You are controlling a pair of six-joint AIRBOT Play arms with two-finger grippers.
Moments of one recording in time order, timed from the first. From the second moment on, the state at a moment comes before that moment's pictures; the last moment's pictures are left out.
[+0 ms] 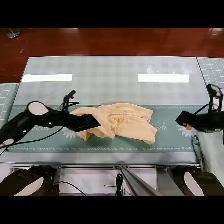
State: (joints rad) left arm -0.31 -1.12 0.60 0.59 -1.00 -1.32; right arm -0.14 -0.72 0.62 -1.41 1.22 1.69
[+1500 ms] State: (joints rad) left arm -0.18 -1.24 1.20 0.50 -1.09 -1.16; right arm 0.17 -1.04 1.03 -1.01 1.07 1.52
